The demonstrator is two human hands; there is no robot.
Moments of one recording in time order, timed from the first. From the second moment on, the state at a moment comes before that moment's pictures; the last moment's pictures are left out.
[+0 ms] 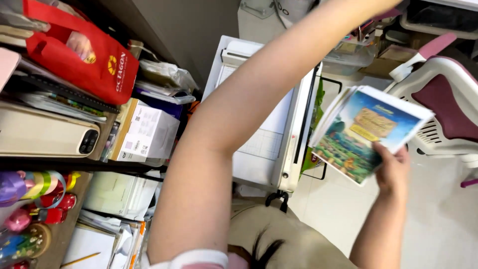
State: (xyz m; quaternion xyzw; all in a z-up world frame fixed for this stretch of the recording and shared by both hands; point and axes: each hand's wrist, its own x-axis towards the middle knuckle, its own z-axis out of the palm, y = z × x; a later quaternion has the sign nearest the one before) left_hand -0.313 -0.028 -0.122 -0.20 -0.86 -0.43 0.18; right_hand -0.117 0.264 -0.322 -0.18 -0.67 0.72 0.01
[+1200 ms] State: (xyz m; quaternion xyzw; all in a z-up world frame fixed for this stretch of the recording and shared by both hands) left_hand 0.037 -0.303 -0.403 0.04 -0.73 -0.63 0.26; right_hand -0.039 -0.111 -0.361 0.09 -0.72 0.68 -0.13
